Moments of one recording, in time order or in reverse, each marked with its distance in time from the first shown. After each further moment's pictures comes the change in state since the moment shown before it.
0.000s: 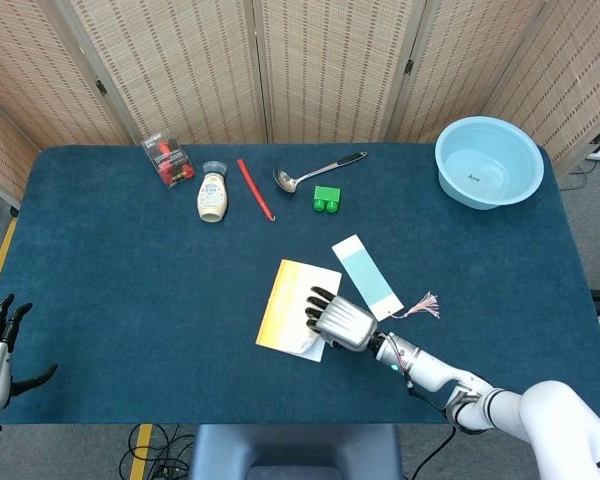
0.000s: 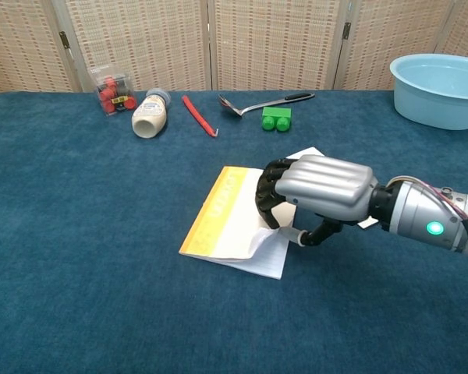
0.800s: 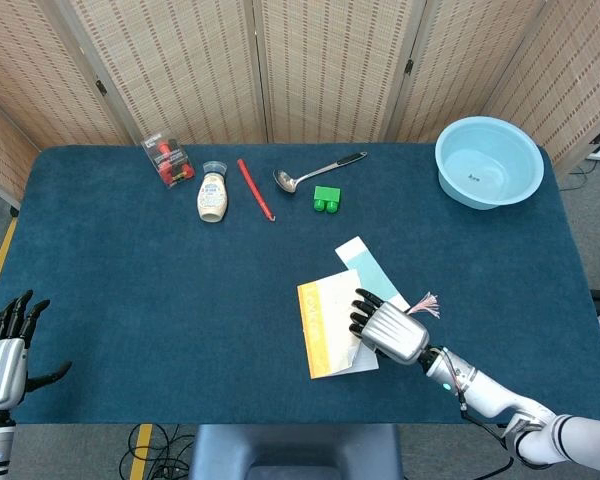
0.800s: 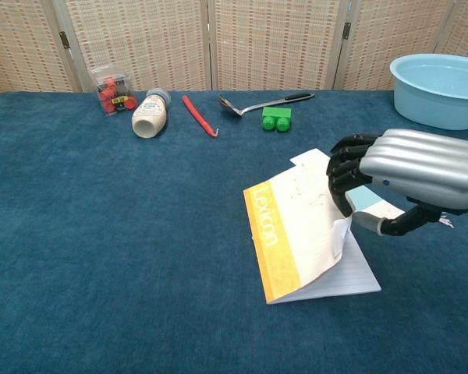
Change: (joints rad) left arm -0.021 -0.016 0.002 -0.013 0.028 -0.012 0.012; right arm -0.129 0.311 -0.055 -0.365 -0.010 0.118 -0.182
